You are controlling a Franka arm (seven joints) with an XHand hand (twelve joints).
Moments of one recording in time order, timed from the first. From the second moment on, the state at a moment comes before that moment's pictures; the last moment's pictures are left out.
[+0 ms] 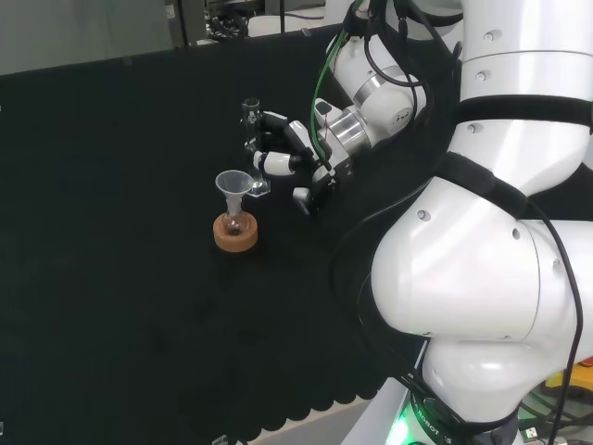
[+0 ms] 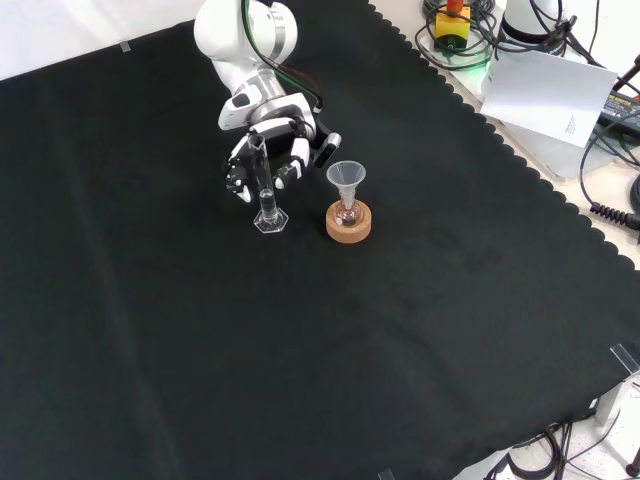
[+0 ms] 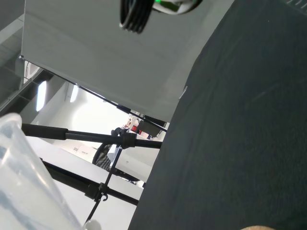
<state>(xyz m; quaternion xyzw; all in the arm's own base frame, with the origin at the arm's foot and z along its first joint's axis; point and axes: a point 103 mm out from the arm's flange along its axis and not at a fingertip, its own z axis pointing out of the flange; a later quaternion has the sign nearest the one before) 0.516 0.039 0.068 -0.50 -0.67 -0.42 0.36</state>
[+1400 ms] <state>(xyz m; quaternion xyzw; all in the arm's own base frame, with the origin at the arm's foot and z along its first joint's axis) 0.512 0.026 0.108 -0.53 -0.72 -0.36 0.27</state>
